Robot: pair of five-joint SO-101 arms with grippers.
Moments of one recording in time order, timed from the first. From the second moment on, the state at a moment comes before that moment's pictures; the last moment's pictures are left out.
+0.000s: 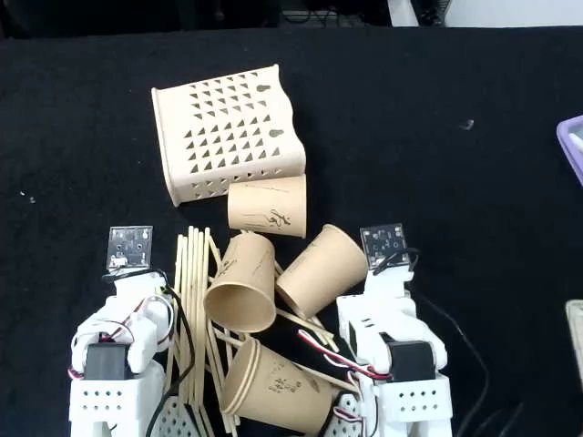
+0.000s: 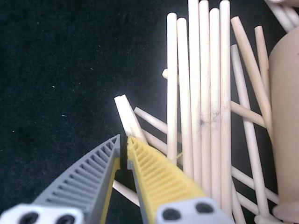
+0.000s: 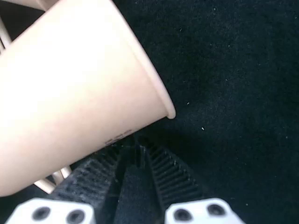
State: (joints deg) left arm -6.2 -104.0 96.0 72.7 -0.8; right arm -4.0 -103.1 97.0 74.5 0.8
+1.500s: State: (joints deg) left arm -49.1 -104.0 91.5 46.7 -22.8; right arm 1.8 -103.1 92.5 46.4 18.1
